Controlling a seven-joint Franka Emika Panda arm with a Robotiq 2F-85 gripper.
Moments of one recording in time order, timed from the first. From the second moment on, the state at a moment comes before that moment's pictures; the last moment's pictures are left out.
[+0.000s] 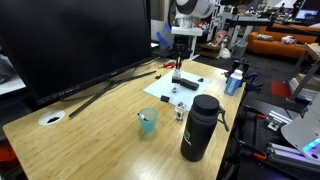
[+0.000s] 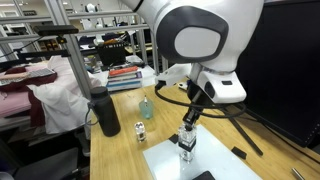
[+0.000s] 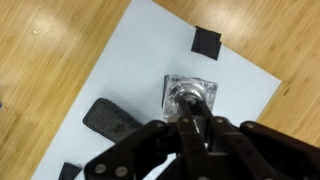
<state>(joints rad) -0.03 0.33 -0.11 -1.93 0.28 2.13 0.72</state>
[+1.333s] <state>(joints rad) -0.04 0.33 -0.11 -1.91 0.28 2.11 0.69</state>
